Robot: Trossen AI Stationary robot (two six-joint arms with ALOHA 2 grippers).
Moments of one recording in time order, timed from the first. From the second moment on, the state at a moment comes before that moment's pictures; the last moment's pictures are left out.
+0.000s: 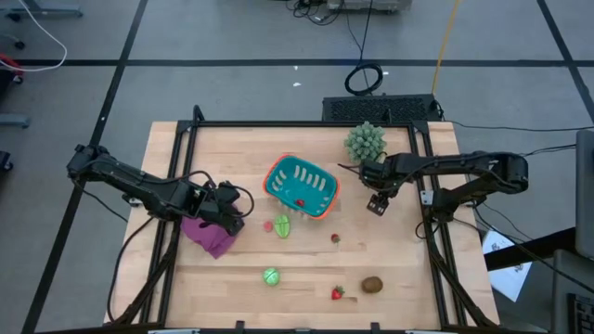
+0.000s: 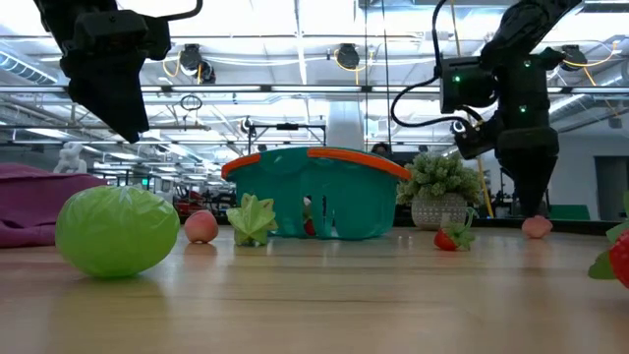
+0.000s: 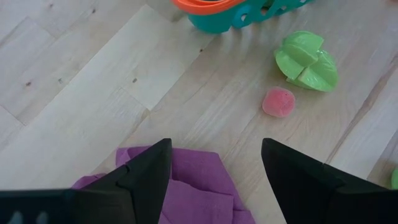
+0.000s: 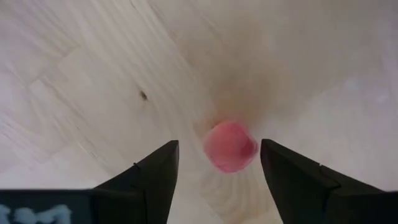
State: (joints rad) left arm -0.31 1.16 0.82 -0.86 -0.37 -0.92; right arm -0.29 1.34 0.68 -0.92 -0.03 0.29
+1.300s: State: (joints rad) left arm -0.31 1.16 0.82 -0.86 -0.37 -0.92; right arm -0.31 1.34 0.60 -0.81 -0.02 0.30
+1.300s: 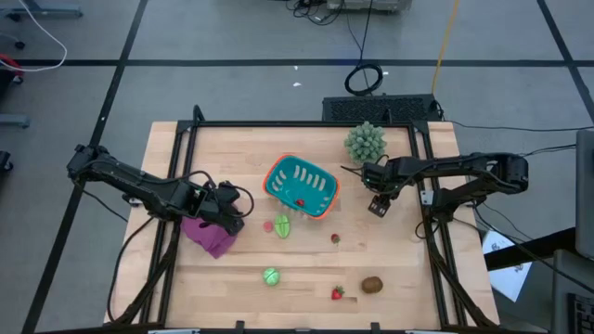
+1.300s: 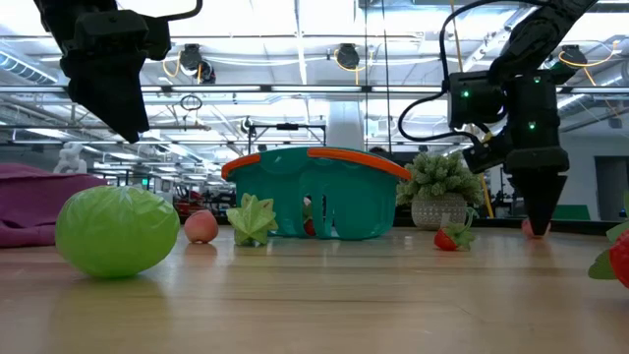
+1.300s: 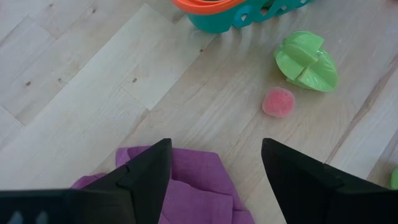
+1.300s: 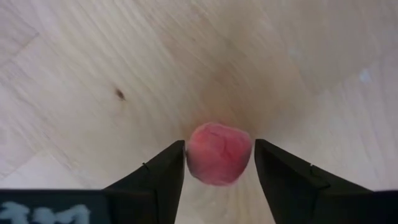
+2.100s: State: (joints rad) left arm -0.31 1.16 0.82 -0.86 -0.37 -0.92; right arm -0.29 1.34 0.67 -0.88 -0.05 0.32
